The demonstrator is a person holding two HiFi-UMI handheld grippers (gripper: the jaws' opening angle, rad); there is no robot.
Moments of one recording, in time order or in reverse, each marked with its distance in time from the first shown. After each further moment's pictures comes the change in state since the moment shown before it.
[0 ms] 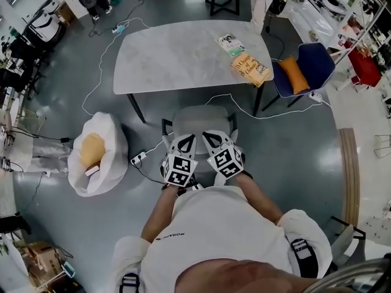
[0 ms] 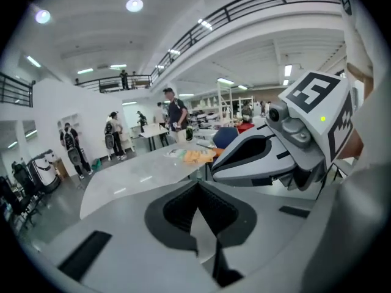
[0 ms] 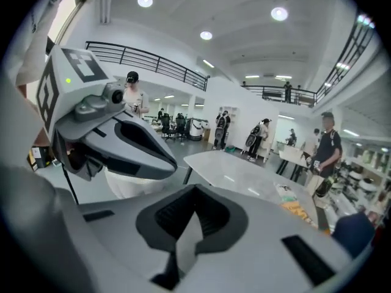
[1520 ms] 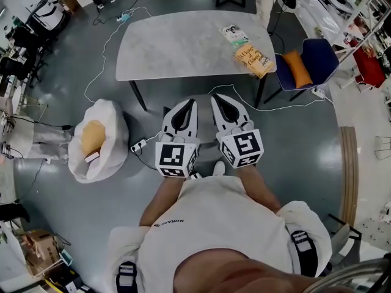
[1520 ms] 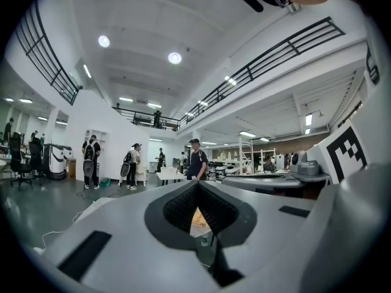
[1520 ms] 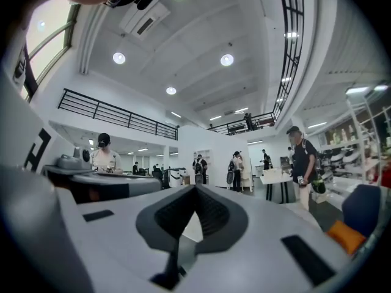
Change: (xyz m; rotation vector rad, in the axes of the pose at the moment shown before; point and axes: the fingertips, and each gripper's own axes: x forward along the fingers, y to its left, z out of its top) left arm -0.084 0.028 0.161 -0.240 -0.499 0.173; right arm -0.101 -0.066 0.150 0.274 -0.479 -0.188
